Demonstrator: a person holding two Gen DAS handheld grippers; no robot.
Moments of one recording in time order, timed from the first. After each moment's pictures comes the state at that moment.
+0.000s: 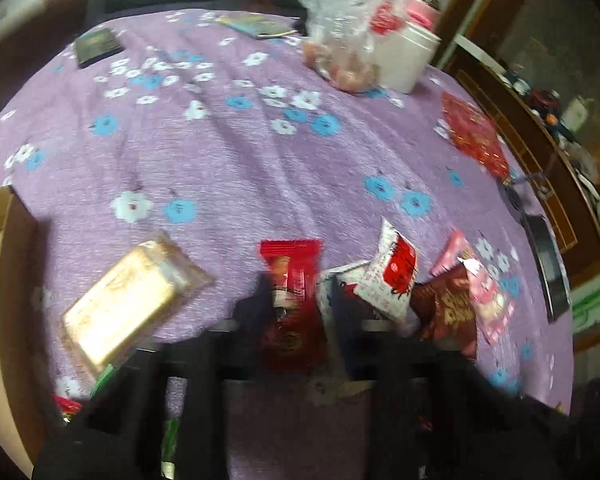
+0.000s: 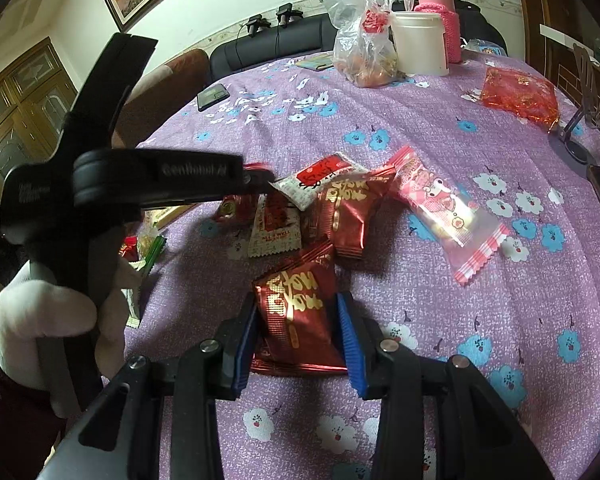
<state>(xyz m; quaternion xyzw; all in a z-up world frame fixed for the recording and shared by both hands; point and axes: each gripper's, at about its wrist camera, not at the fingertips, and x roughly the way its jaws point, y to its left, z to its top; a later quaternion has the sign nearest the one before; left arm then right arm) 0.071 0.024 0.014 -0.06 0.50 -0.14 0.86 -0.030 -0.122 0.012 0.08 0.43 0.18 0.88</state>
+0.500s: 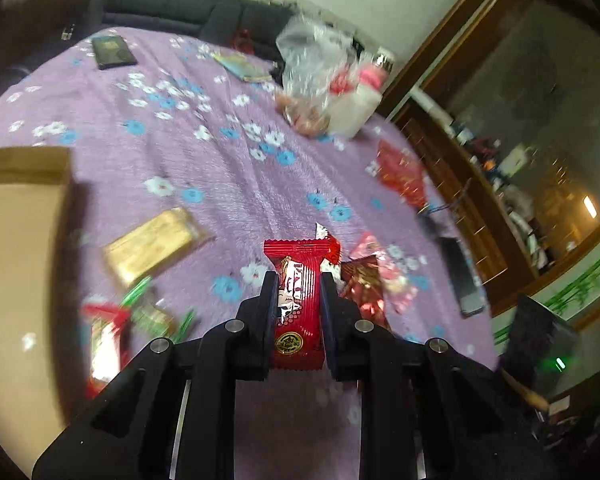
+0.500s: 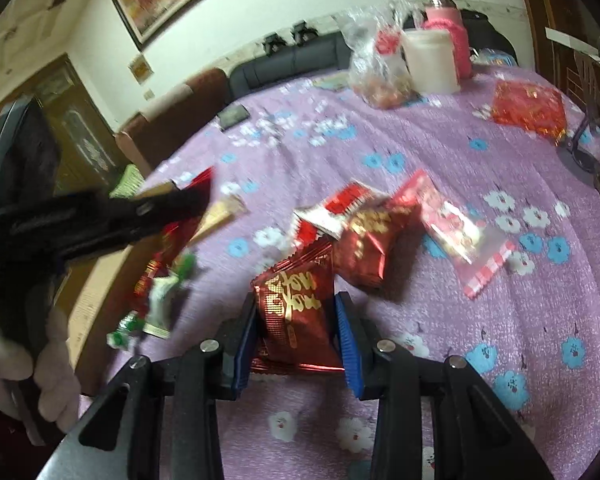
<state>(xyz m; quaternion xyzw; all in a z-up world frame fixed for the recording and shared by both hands) -0.013 0.084 0.071 -0.17 0.42 -0.20 0.87 -0.043 -0.126 0.027 0.11 0.39 0.22 0.89</state>
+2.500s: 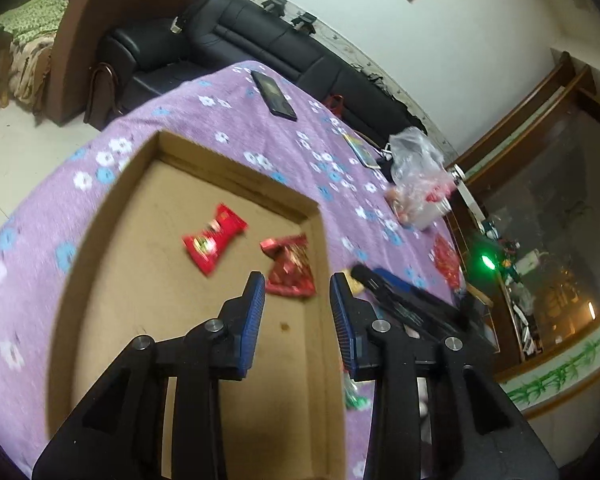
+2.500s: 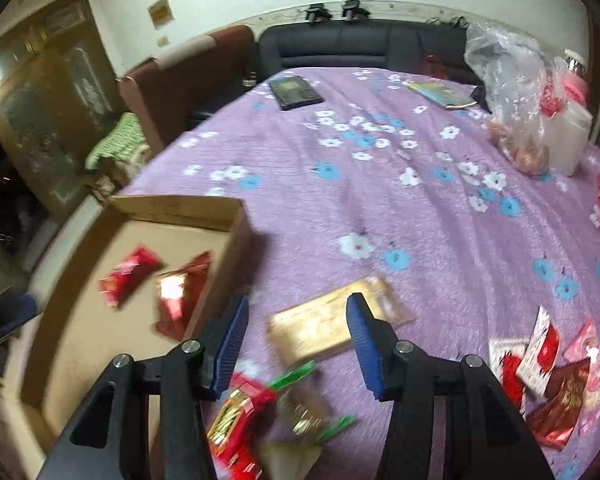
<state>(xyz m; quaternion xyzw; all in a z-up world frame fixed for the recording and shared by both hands) -0.074 0.294 0.083 -0.29 0.38 -0.10 0.87 0.054 0.067 0.044 -0.01 0.43 0.20 0.88</state>
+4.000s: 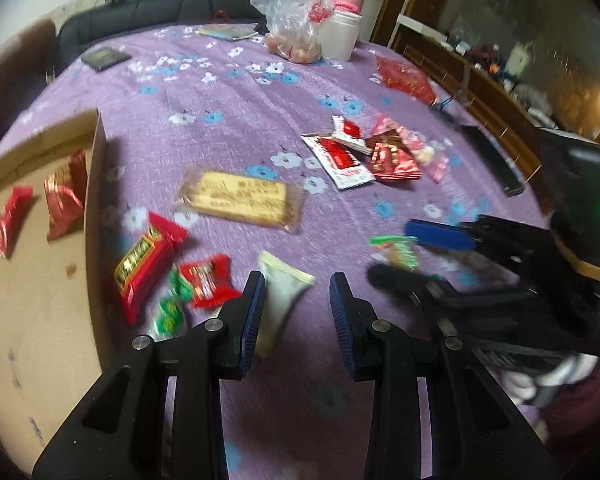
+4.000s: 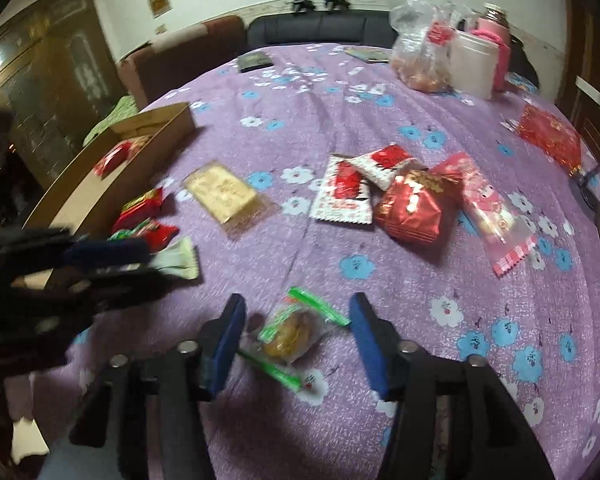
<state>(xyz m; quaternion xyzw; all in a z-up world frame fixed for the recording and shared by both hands) -0.067 0.067 0.032 0.01 0.47 -0.20 0.86 -0.061 -0.077 0.013 -0.02 0.44 0.21 0.87</state>
